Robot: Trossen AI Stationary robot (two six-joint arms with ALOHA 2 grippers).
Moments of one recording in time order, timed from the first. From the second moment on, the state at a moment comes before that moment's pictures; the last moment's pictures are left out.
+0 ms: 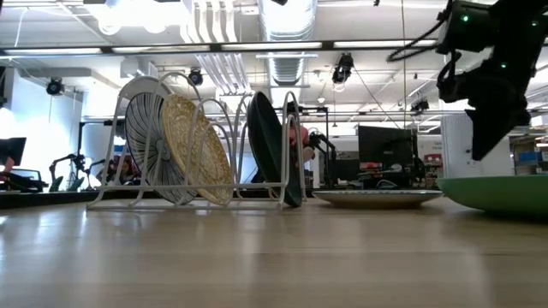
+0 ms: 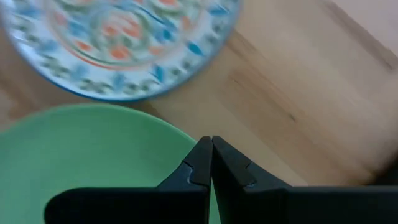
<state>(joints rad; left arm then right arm) -0.29 1.74 1.72 -0.79 -0.81 -0.21 -0.18 0.85 0.55 -0.94 0.15 0.60</state>
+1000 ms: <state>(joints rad) -0.33 1.70 1.72 -1.49 -0.93 -0.69 -0.17 0.91 0.55 -0.82 0.16 0.54</state>
